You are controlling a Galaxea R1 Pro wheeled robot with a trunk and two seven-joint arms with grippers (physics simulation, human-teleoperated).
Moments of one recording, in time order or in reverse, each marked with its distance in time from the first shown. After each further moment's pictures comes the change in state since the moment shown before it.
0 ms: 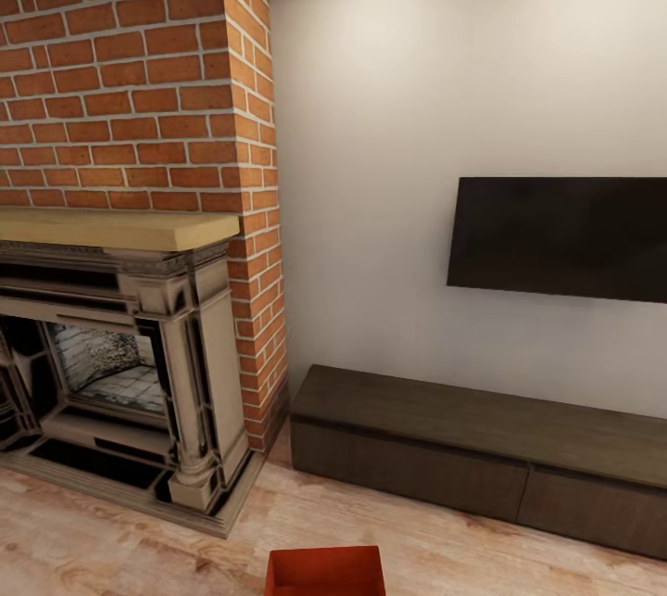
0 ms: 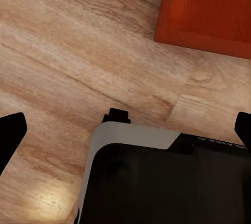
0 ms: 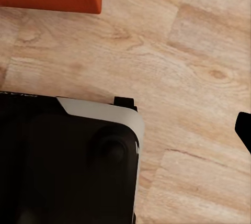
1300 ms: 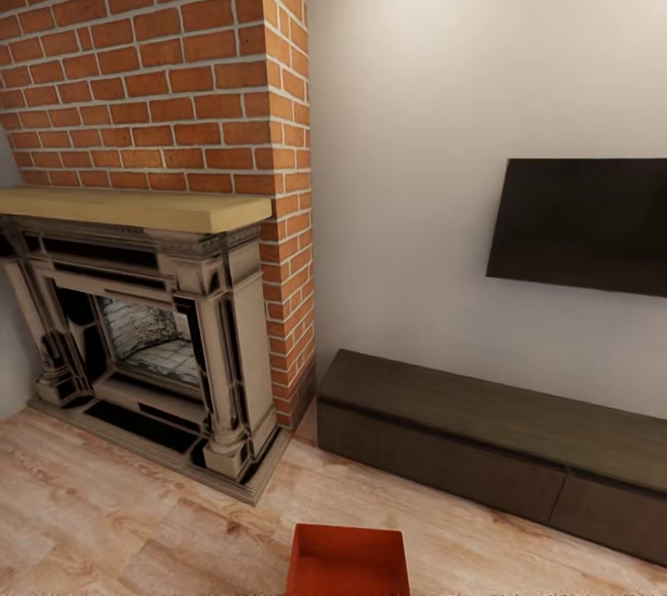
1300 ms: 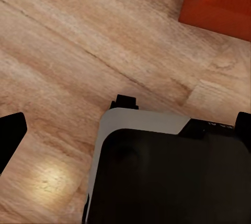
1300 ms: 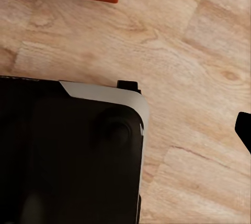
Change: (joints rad) left arm 0.000 0.007 -0.007 -0.003 -0.014 -0.001 -0.001; right arm 0.000 -0.003 -0.007 0.000 -0.018 -0.001 0.010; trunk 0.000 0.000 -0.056
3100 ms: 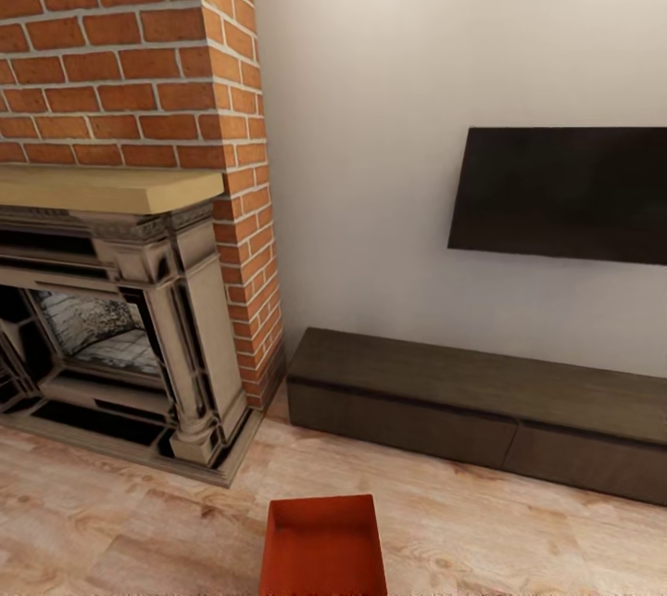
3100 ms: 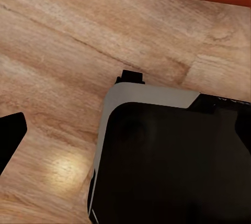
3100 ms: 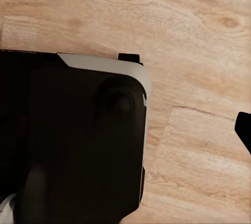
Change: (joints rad) left arm 0.000 0.002 -0.001 0.000 -0.002 0.000 0.000; right arm 0.000 0.003 0.013 0.000 -0.031 0.002 -0.008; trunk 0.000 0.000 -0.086
